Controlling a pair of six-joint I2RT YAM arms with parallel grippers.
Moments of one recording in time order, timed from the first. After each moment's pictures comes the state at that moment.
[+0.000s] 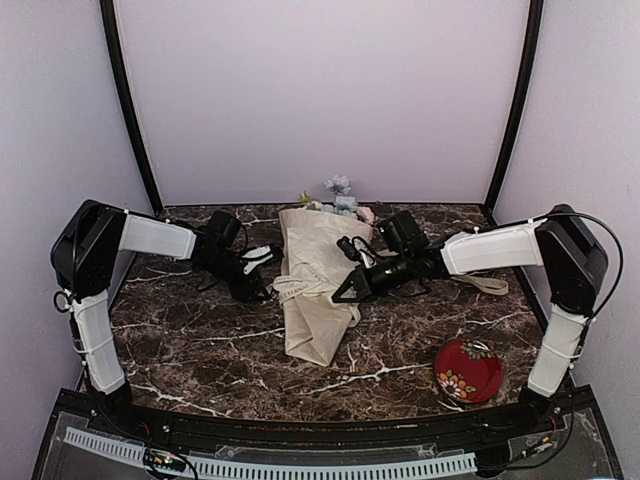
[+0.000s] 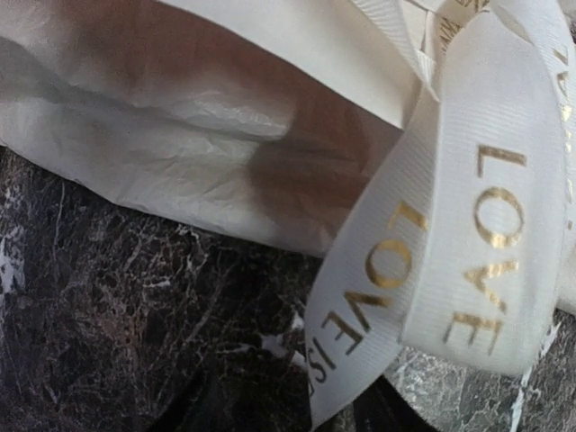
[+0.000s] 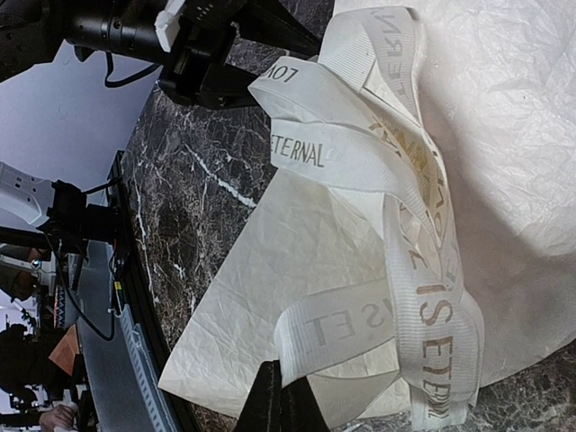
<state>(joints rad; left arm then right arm) -0.43 1.93 1.16 -0.32 0.43 0.64 0.71 1.82 1.11 -0.10 -0.69 0.39</state>
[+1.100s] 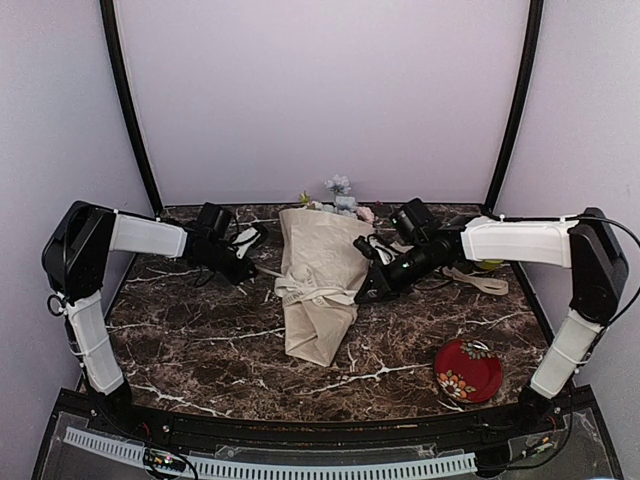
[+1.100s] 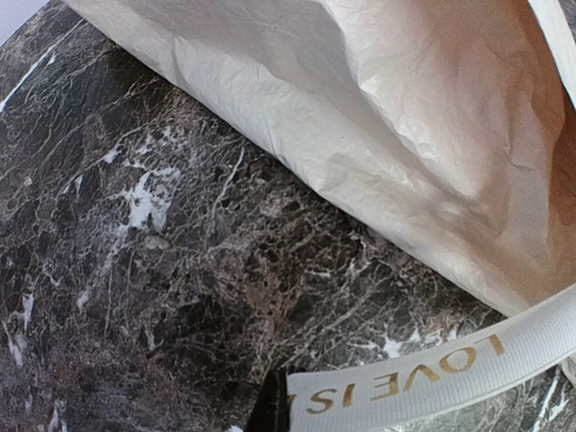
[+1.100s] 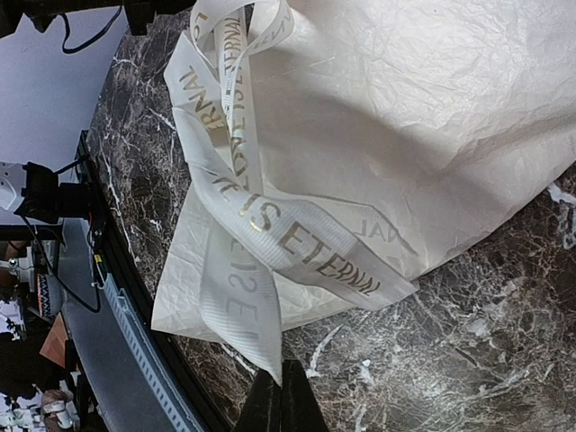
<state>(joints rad) -0.38 1.89 1.15 -0.20 0.23 0.31 0.68 1.69 1.16 -0.51 -0.60 0.30</state>
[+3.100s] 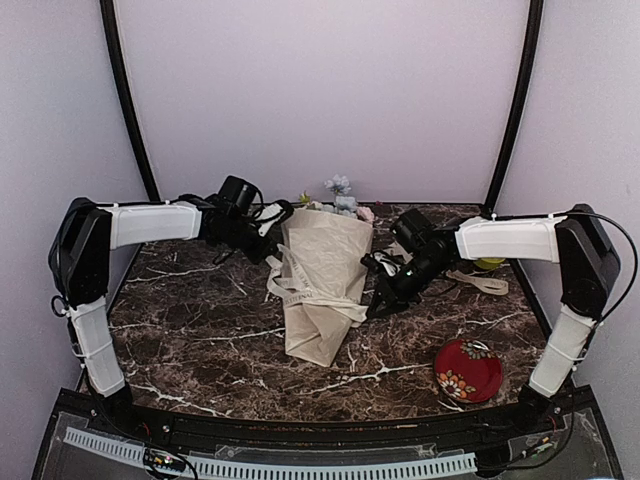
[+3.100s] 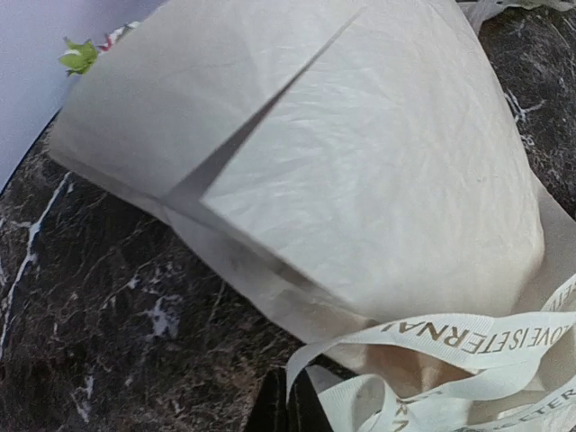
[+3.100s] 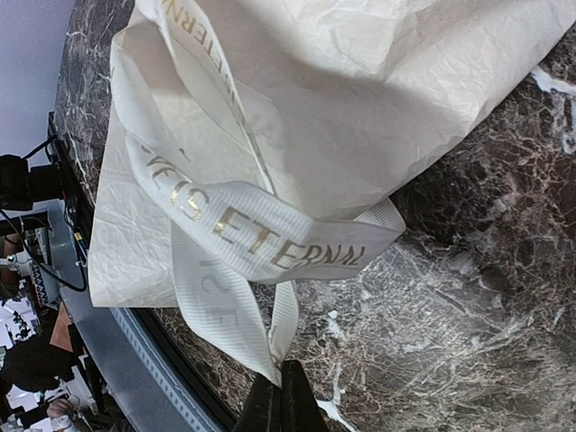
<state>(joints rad) -0.55 1.92 1.41 -0.38 0.16 0.31 0.65 1.75 1.18 -0.64 -0.62 0.28</state>
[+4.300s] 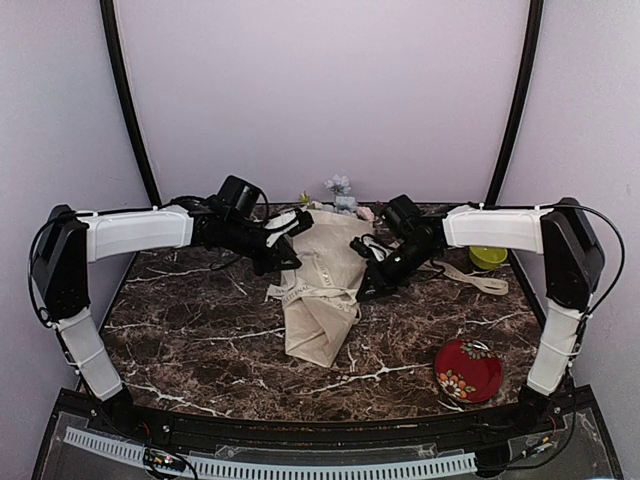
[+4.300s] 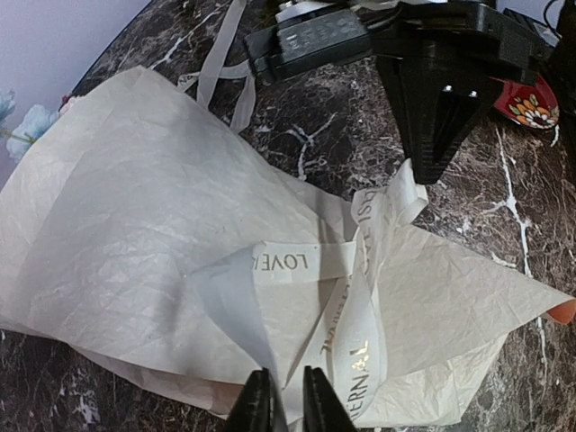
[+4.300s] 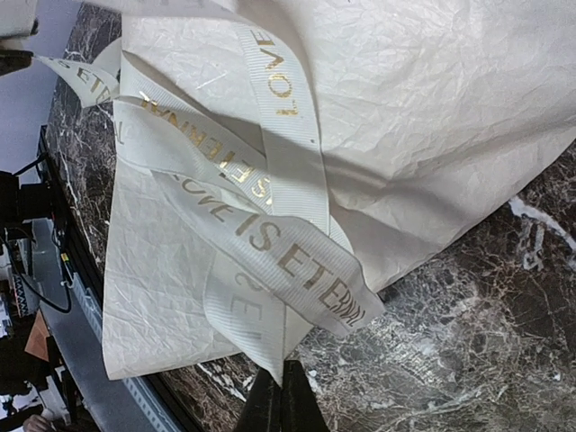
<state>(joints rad) -0.61 1.76 1.31 -0.36 0.47 0.52 0.64 1.85 1.34 -0.65 -0.57 0.21</state>
